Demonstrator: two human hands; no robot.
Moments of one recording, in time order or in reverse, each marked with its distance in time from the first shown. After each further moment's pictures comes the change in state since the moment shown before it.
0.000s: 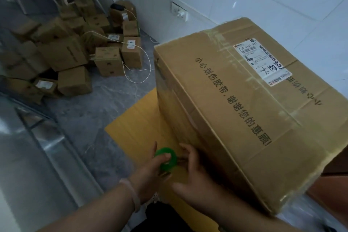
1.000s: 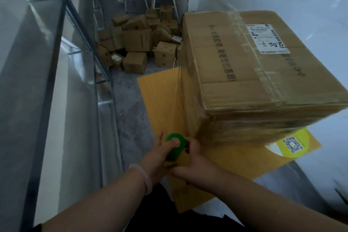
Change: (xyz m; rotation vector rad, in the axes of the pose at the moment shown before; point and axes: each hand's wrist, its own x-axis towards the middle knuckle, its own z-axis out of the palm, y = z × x) left_hand -0.065 -0.163 0.108 -0.240 0.362 0.291; right_hand -0.089 0.120 -0.052 -0.153 -0.394 -0.217
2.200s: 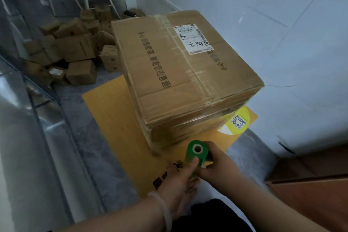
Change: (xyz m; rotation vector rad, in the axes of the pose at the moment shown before) left_hand -0.023 -0.067 0.106 0.168 -0.151 -0.308; right_hand -0.068 0.080 -0.076 -0.071 0.542 0.005
